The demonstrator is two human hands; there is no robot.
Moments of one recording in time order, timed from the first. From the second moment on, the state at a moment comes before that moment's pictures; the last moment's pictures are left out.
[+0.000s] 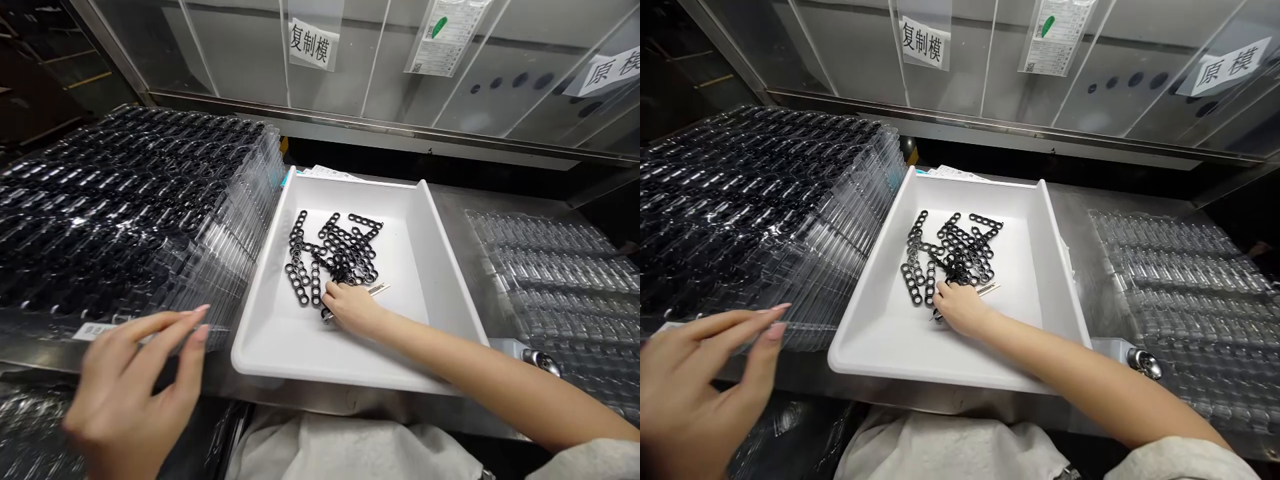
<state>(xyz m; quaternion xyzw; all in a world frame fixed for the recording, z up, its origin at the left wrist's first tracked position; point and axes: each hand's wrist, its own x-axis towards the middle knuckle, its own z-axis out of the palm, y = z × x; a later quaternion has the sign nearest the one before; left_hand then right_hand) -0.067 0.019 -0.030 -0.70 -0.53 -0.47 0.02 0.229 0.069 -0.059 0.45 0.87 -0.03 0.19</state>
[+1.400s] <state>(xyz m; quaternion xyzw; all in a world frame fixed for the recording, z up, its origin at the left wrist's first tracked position) 0.067 -0.002 -0.002 -0.56 -0.36 -0.60 -0.44 0.241 -0.009 0.000 0.55 0.38 -0.45 -0.59</state>
